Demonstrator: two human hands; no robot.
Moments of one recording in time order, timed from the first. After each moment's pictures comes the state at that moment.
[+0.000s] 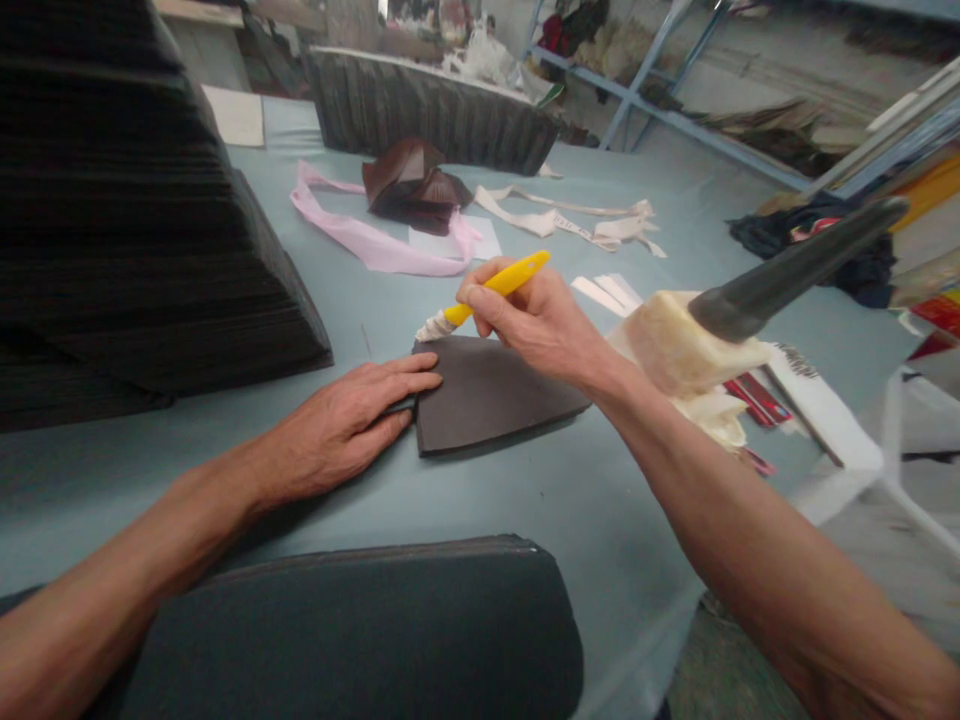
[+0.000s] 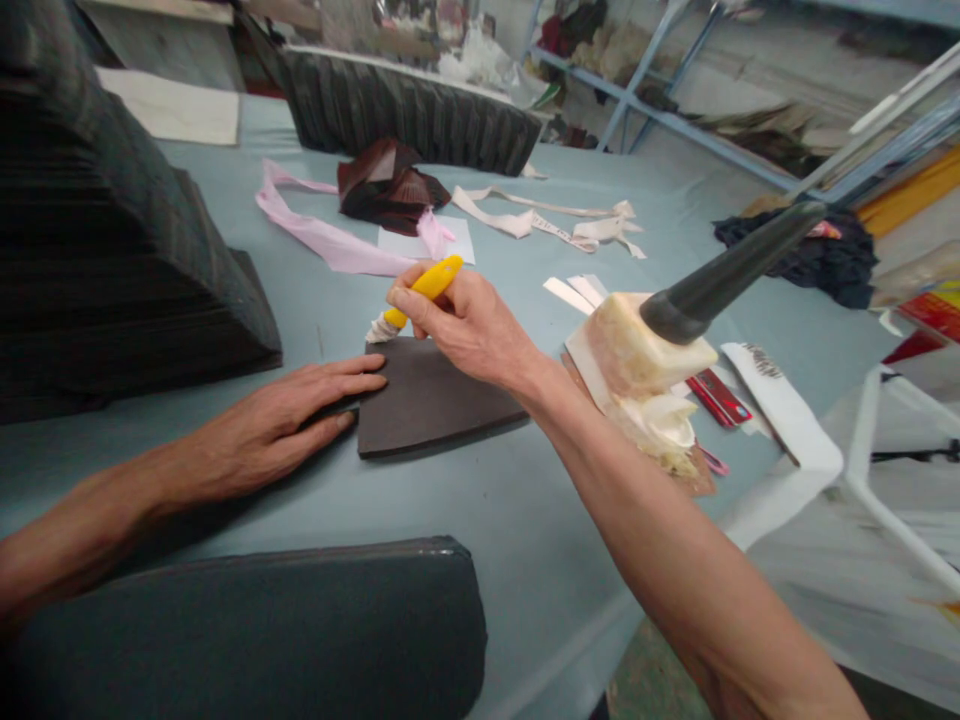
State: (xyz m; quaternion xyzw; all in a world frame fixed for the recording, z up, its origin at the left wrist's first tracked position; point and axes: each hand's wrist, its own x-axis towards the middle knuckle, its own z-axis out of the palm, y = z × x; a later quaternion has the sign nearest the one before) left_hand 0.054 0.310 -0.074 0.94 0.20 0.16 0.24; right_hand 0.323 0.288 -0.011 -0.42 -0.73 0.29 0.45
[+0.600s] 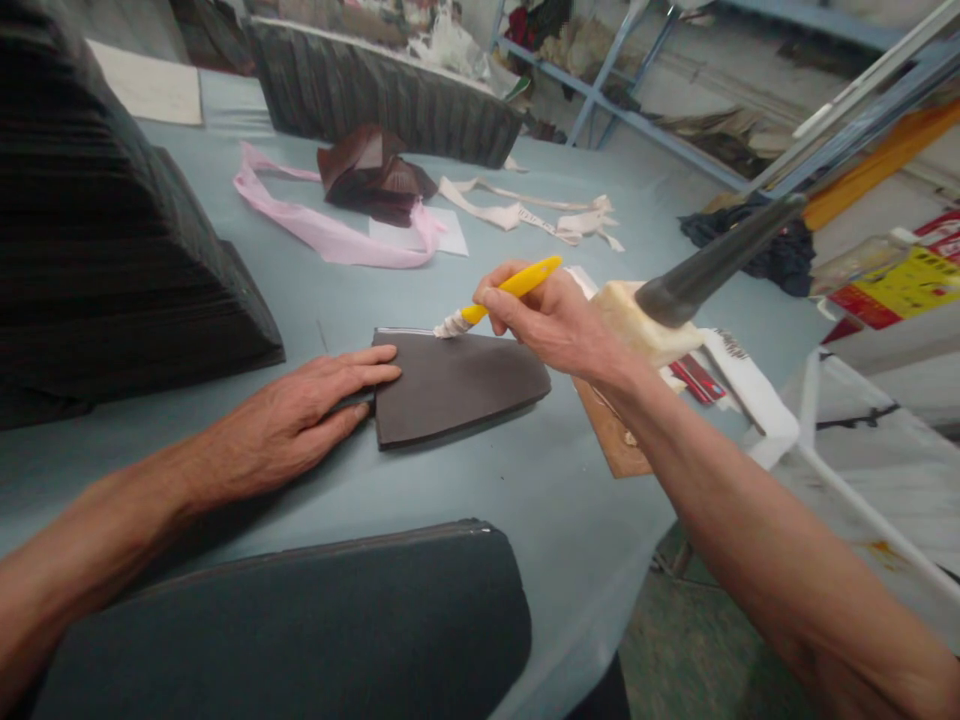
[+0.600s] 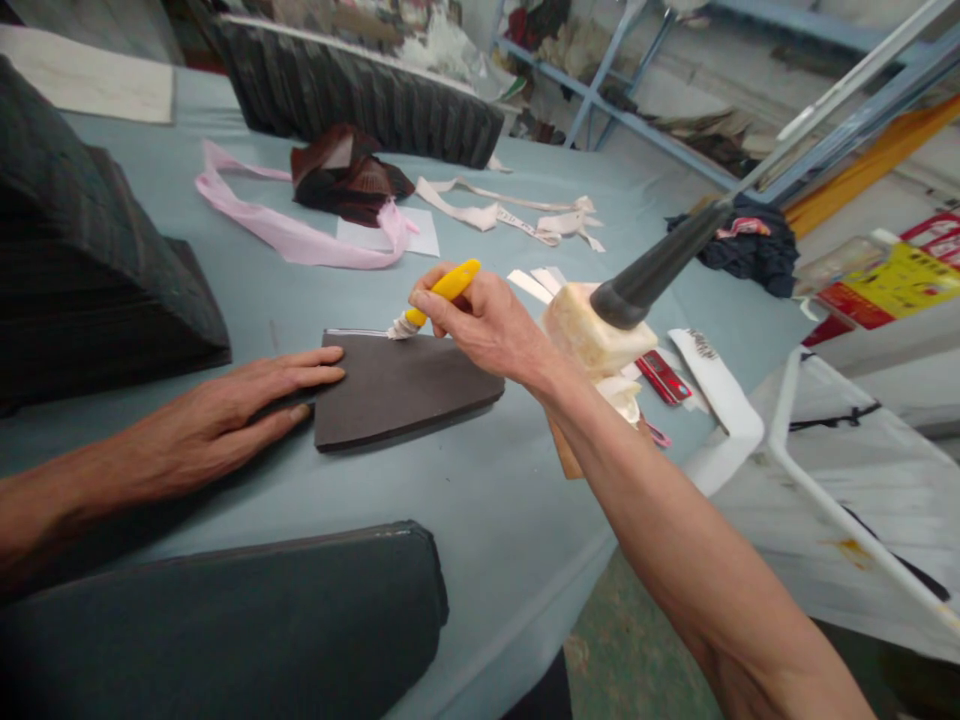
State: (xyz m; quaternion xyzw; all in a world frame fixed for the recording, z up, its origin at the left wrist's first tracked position) left_hand 0.053 0.316 -0.075 0.93 0.21 0.15 0.25; right_hand 0.372 0.257 -0.001 -0.52 -0.71 0.25 0.40
